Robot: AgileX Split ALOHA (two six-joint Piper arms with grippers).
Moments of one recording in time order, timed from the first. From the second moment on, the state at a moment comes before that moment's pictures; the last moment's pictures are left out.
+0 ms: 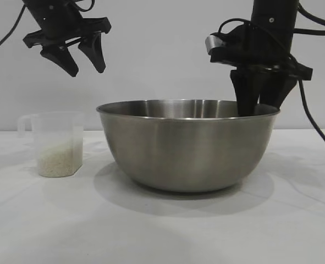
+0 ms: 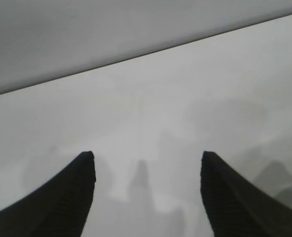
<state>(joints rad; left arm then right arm) -0.22 2.04 -1.61 -0.35 0.46 0.30 0.34 2.08 -1.66 0.20 1.22 -0.22</state>
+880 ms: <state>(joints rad) -0.22 2.04 -1.61 -0.35 0.47 0.30 0.29 1.08 -0.59 0.28 0.36 -0.31</state>
